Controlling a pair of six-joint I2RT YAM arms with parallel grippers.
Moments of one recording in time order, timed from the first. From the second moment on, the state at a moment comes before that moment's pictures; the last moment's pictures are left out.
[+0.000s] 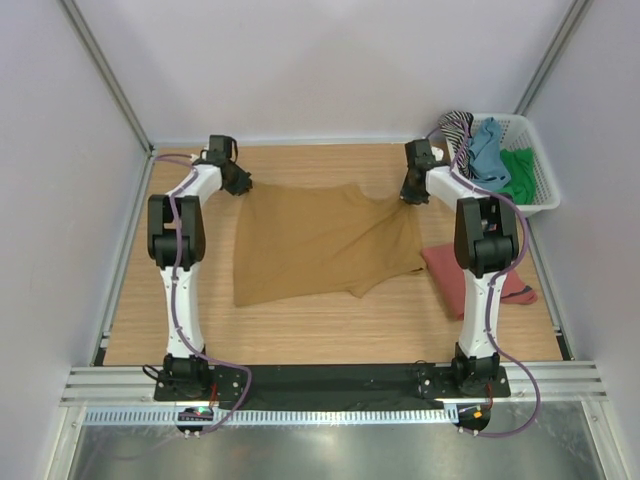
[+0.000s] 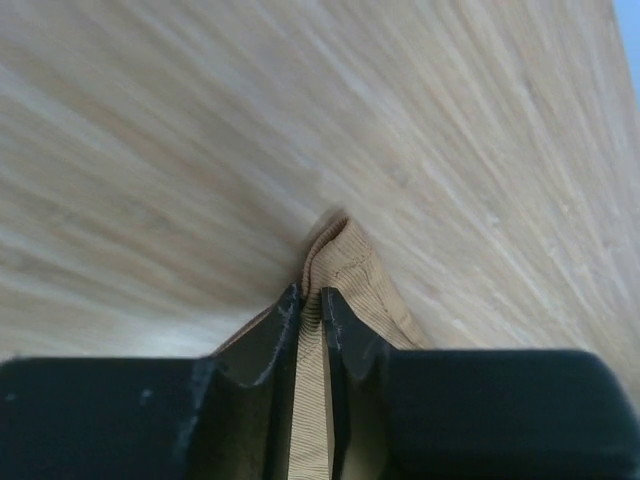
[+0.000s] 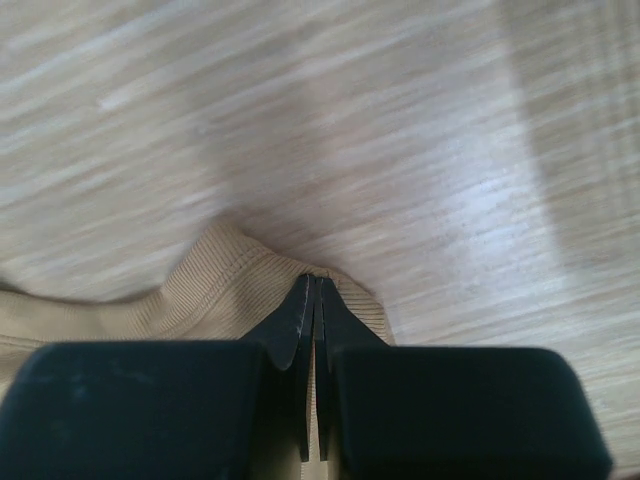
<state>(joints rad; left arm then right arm) -0.07 2.32 1.82 -0.42 0.00 -0.90 0.16 2.16 1.63 -0.48 0.23 0.48</state>
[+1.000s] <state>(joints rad) -0.16 1.36 0.96 -0.30 0.12 -0.80 0.47 1.52 1.08 -0.40 0.20 0.48</state>
